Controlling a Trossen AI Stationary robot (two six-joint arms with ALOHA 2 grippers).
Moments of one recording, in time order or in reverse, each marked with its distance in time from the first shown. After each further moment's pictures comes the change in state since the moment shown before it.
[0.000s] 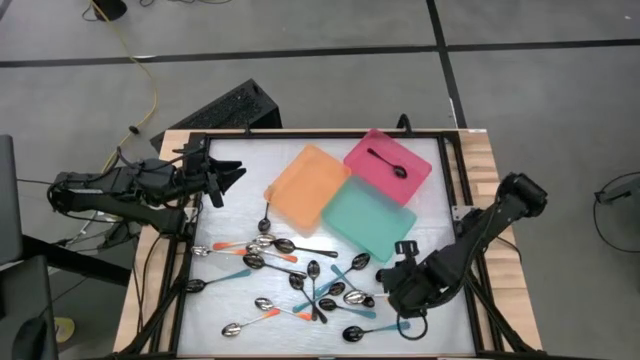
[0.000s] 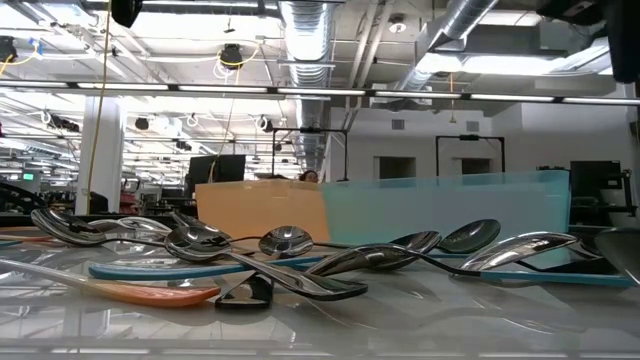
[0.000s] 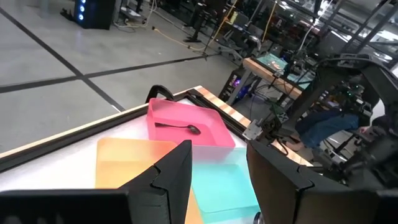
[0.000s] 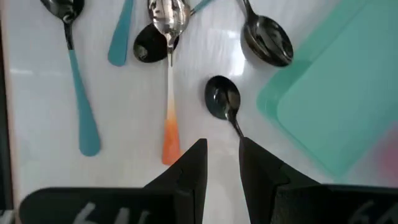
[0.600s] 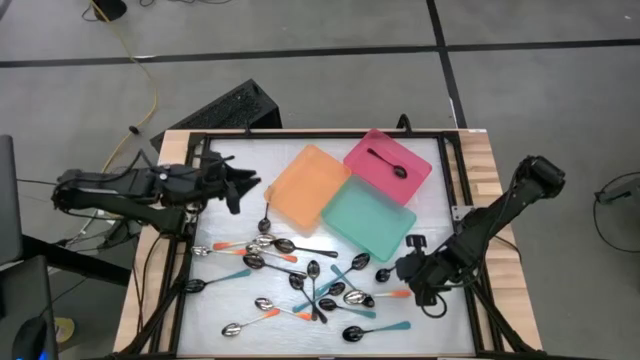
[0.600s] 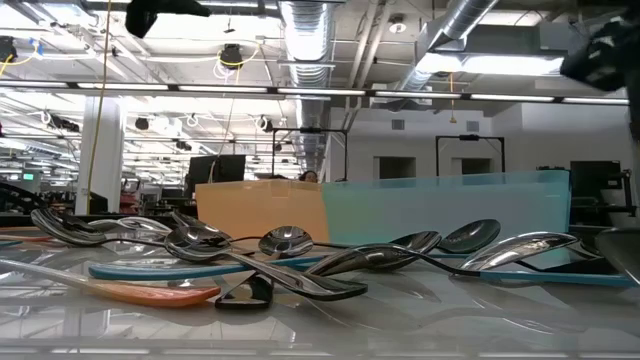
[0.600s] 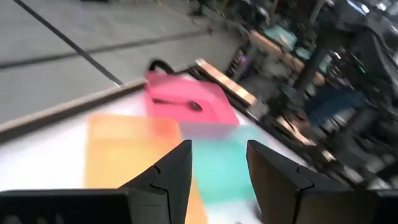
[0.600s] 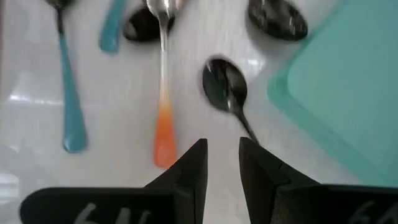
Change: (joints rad) left arm 0.001 0.134 0.000 0.012 0.076 -0.051; right arm 0.018 -0.282 -0.449 0.362 -0.017 0.030
